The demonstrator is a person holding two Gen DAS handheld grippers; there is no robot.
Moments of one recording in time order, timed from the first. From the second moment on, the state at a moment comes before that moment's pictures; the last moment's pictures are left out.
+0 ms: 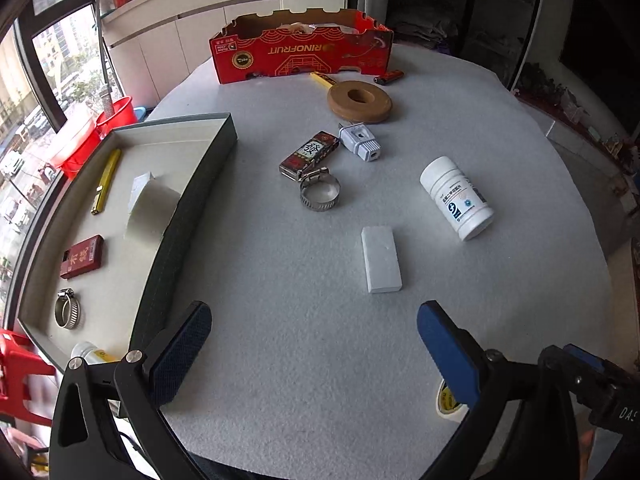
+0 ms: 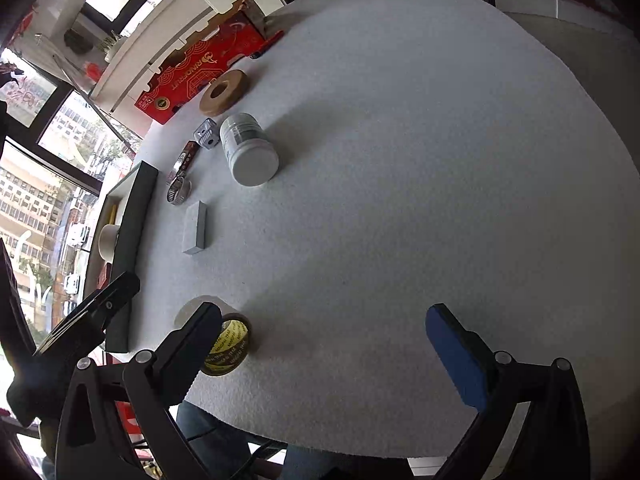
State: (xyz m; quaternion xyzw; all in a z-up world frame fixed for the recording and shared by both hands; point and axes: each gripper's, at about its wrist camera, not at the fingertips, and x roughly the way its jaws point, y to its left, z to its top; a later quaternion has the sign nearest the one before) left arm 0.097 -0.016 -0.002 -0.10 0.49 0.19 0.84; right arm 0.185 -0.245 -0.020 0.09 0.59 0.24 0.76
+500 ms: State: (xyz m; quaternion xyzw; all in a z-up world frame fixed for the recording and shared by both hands) left arm 0.154 -0.018 -0.051 -0.11 0.52 0.19 0.82; right arm 0.179 -0.240 -0.020 0.05 0.57 0.28 0.77
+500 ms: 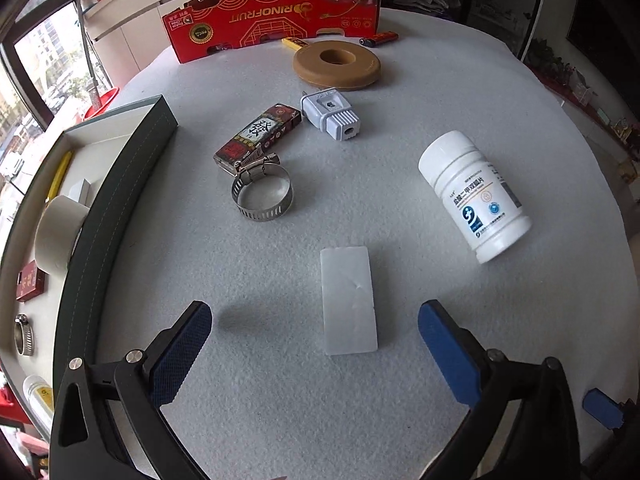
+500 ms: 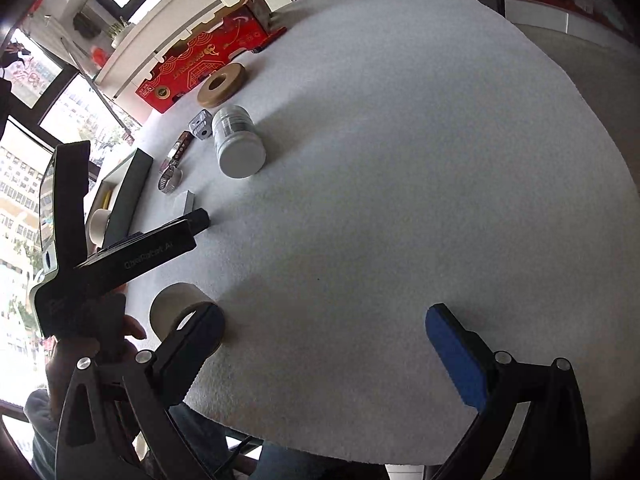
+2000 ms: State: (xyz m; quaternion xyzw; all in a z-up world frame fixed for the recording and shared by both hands) left arm 0.151 -0.045 -0.038 -0.09 0.52 0.15 0.84; right arm 0.132 -0.192 -0.005 -0.15 0.45 0.42 0.77
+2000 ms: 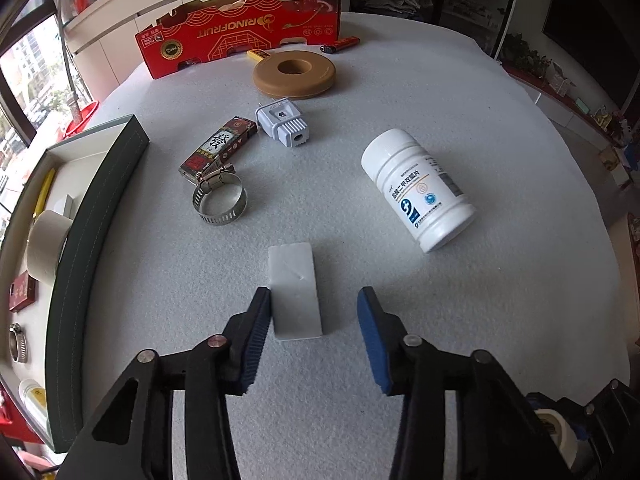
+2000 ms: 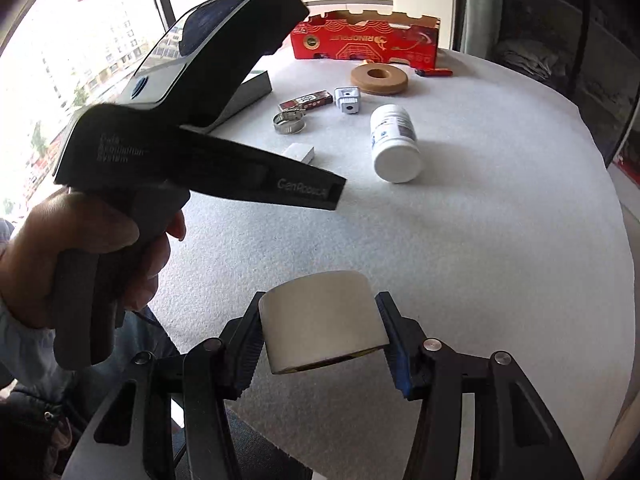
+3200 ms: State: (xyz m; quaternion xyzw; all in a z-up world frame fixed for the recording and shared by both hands) left arm 0.000 -0.017 0.018 -0.17 0.39 0.18 0.88; right arm 0.084 -0.148 0.013 -0.13 0.49 0.40 0.77
